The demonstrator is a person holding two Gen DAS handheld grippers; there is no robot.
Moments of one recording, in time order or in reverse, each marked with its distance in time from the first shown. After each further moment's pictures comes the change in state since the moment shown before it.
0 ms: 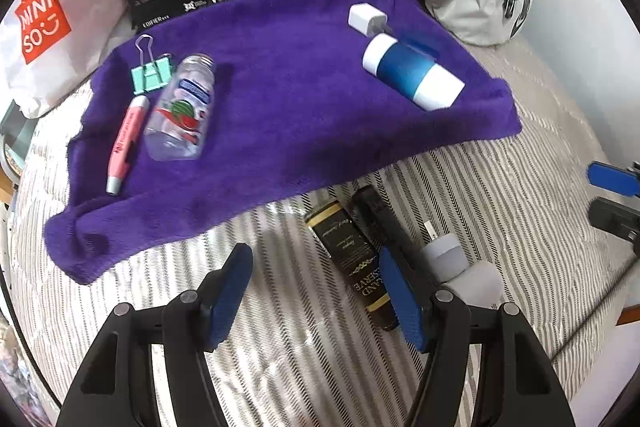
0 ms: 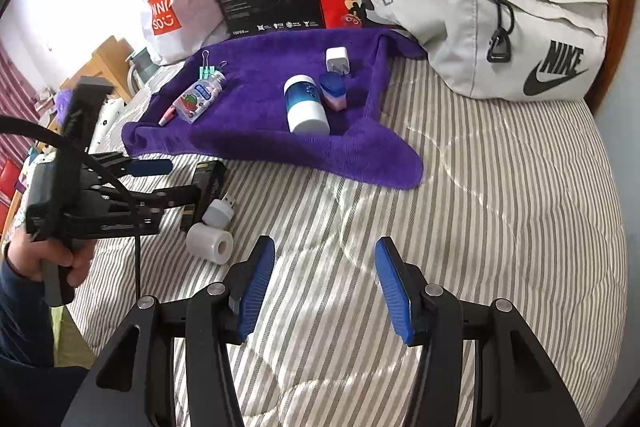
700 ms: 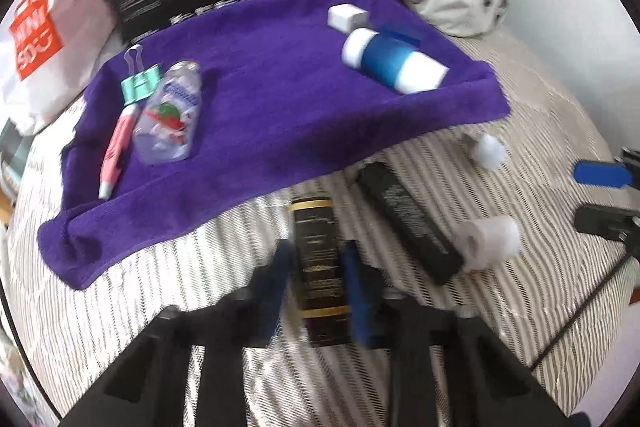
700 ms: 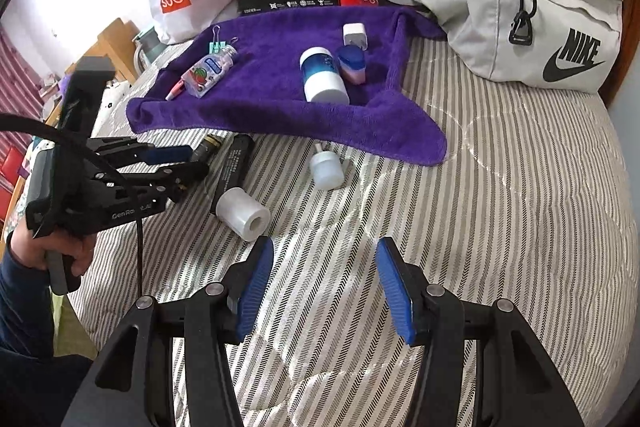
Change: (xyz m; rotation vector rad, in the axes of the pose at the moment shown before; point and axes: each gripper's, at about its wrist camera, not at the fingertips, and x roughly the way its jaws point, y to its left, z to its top) left arm -0.003 0.004 -0.015 0.079 -0.050 0.005; right arm 0.018 0.009 -0.011 -0.028 0.053 0.018
